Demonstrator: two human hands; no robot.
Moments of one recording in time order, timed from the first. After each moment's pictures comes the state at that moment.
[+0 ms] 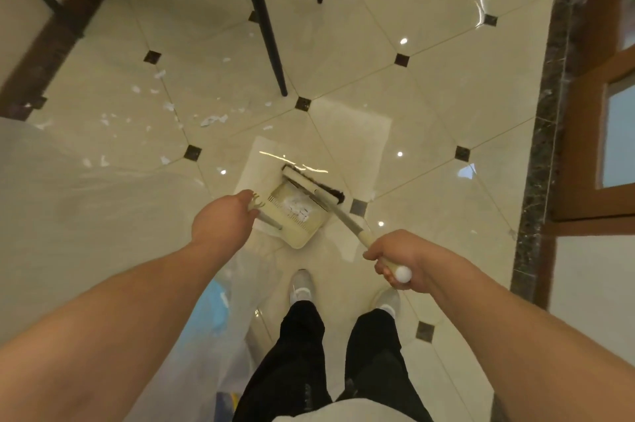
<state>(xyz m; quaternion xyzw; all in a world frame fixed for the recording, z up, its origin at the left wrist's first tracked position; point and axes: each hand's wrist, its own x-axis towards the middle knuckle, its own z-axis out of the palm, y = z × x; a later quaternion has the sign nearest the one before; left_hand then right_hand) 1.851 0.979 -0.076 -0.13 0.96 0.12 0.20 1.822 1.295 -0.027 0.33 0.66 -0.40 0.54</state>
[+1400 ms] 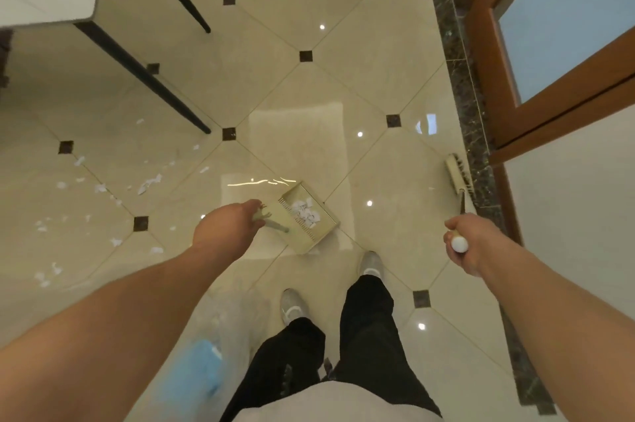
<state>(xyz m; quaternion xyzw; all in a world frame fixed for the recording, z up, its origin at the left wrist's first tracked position) 1.752 1.144 -0.062 0.11 0.96 0.06 0.24 1.837 1.558 -0.059 0.64 0.48 -0.56 0.20</state>
